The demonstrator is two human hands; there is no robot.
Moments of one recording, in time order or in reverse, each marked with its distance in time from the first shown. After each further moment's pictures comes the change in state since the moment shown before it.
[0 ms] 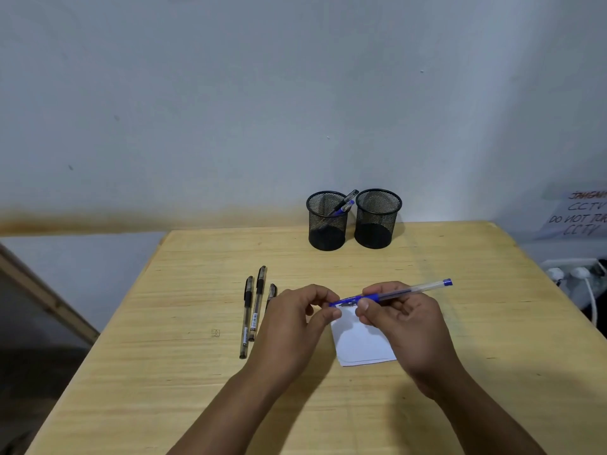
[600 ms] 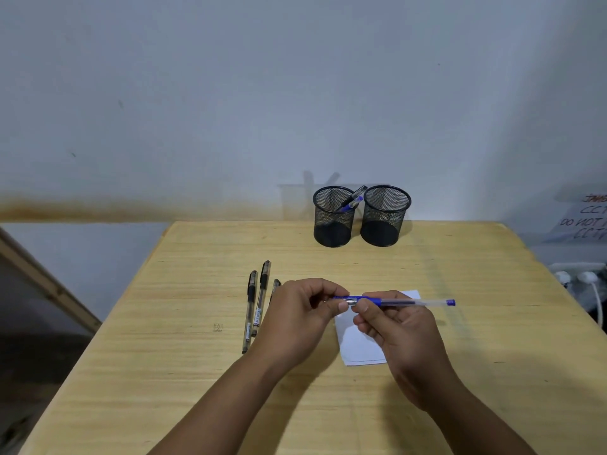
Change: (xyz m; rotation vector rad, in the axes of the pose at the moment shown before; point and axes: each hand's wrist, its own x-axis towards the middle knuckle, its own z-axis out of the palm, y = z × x) left_hand 0.010 -0.002 -0.002 -0.291 -0.080 -0.087; right_hand 0.001 0.020 0.015 0.156 -0.031 0.050
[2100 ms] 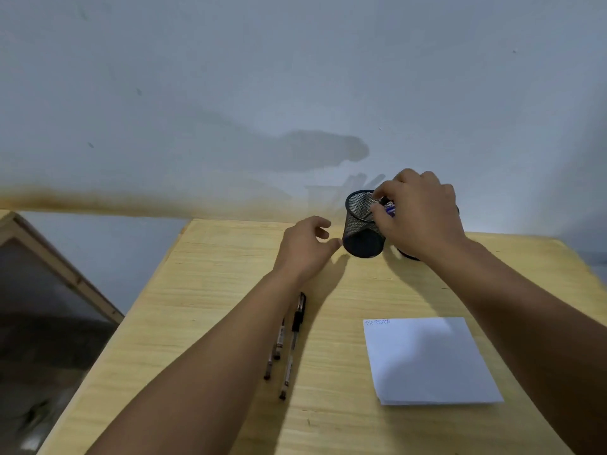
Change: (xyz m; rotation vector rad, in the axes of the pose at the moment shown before) left_hand 0.145 -0.035 -0.042 0.292 0.187 -0.079; right_hand 0.168 -0.079 0.046 -1.455 0.089 -0.626
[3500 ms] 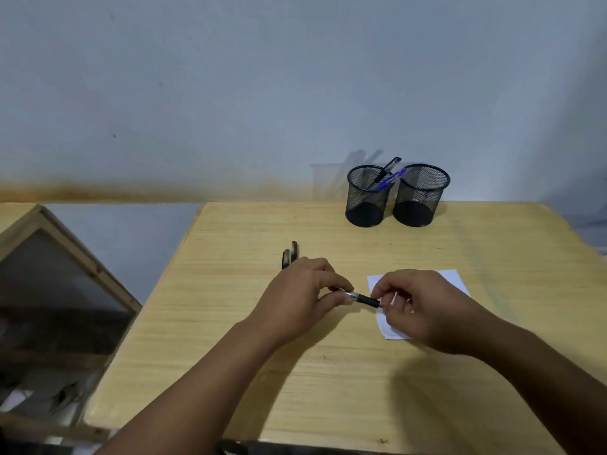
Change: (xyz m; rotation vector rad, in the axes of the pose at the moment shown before) left_hand -0.138 -0.021 -0.040 0.325 -0.212 0.512; right_hand -0.165 -0.019 -0.020 0.563 -0.546 0.038
